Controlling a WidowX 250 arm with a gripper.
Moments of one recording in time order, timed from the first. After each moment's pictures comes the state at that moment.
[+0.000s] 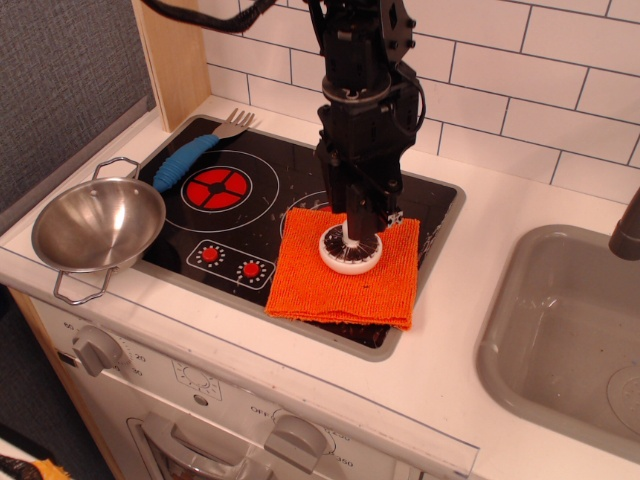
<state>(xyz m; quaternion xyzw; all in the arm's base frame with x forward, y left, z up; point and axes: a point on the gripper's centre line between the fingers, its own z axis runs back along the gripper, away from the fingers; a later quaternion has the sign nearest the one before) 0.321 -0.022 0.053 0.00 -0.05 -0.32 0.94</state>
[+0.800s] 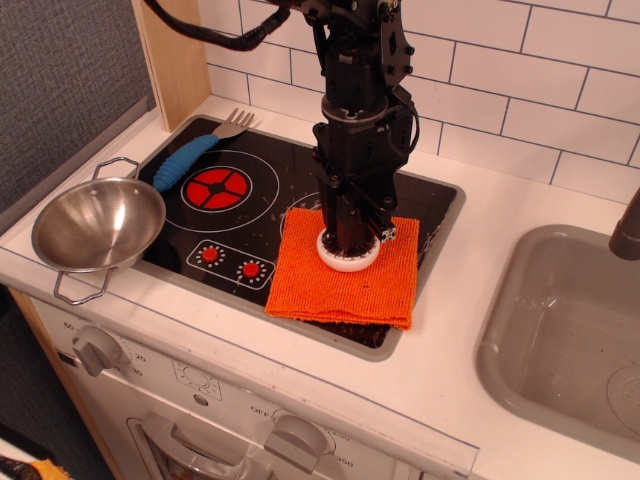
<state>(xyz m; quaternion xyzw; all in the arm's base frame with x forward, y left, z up) 0.320 -0.017 0.040 0.01 -0.03 -0.31 0.95</state>
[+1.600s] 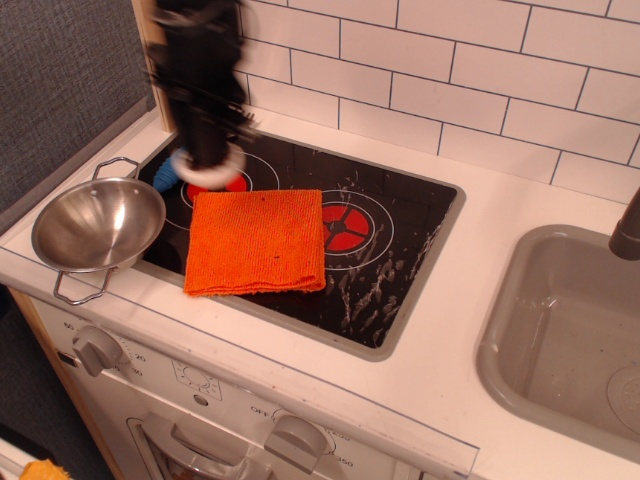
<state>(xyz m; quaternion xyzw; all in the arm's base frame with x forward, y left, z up) 0.298 0.129 0.088 0.04 -0.06 -0.08 0.99</state>
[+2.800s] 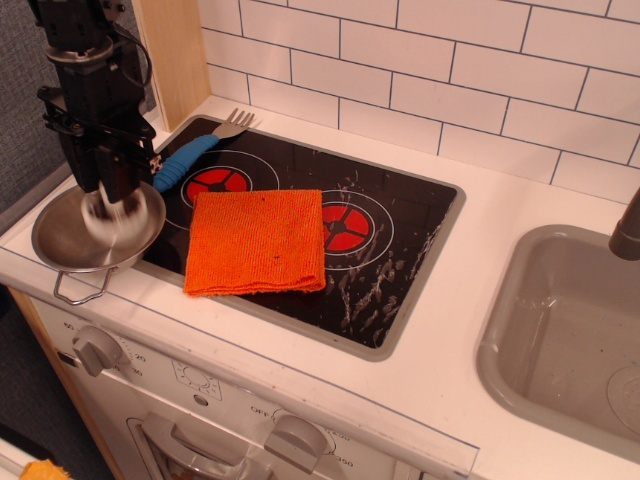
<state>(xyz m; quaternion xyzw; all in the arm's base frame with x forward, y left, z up) 0.263 0.154 0.062 0.03 0.00 -0.04 1.00</state>
